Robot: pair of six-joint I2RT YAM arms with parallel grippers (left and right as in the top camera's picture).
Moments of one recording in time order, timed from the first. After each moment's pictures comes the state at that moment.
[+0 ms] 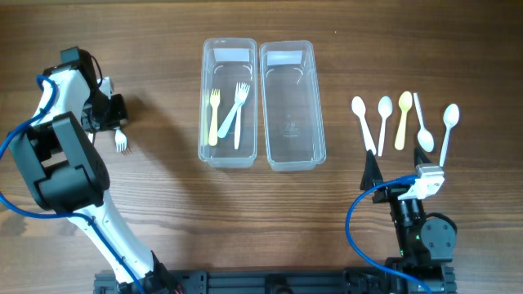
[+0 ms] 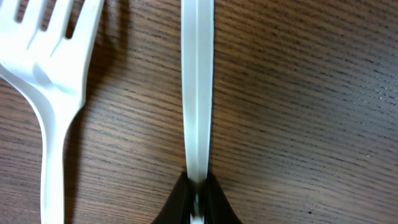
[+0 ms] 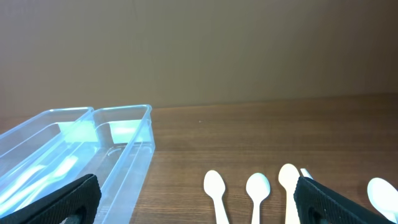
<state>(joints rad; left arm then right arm) 0.33 2.18 1.59 -0.96 -0.02 0.03 0.00 0.02 0.01 0.00 -0.09 0.11</state>
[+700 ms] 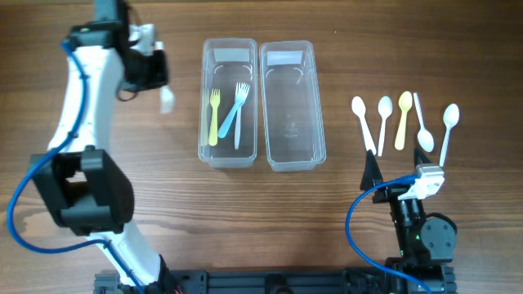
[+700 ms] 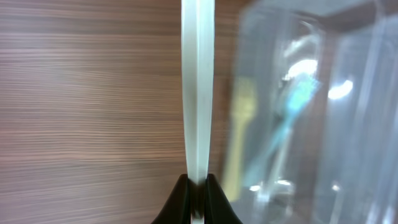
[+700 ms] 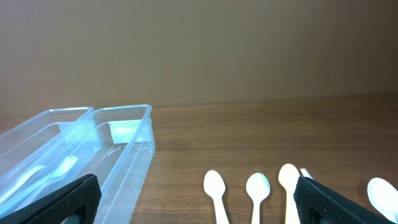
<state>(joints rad) 0.02 1.96 1.78 -1.12 0.22 -0.09 0.00 0.02 0.01 0.00 -0.09 0.11</state>
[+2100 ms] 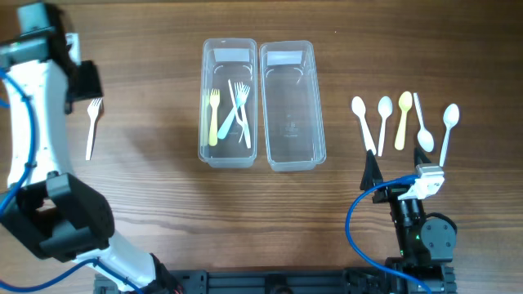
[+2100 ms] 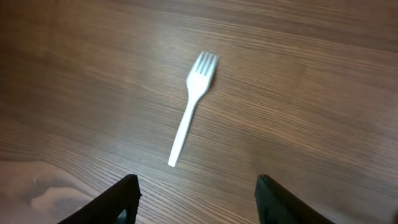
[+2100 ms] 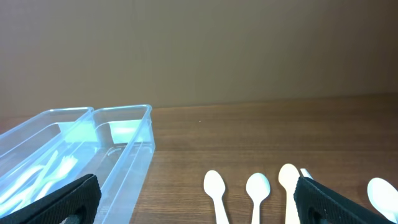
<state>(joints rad) 0.30 1.85 1.78 -1.17 -0.19 0.05 0.00 0.02 0.01 0.00 -0.09 0.11</state>
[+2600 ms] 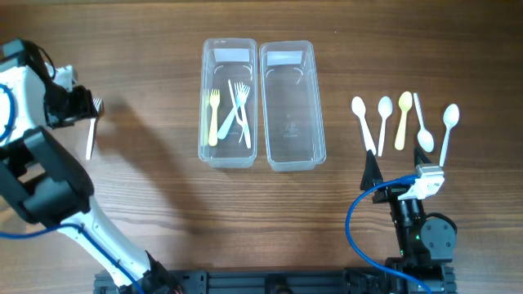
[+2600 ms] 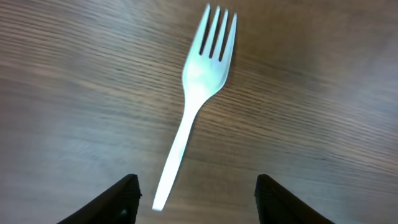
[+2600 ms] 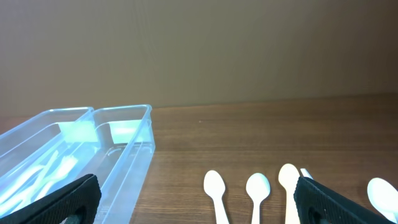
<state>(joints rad) 0.48 2.16 1.78 -1.12 0.06 0.21 0.00 0.02 0.01 0.00 -0.09 0.11</state>
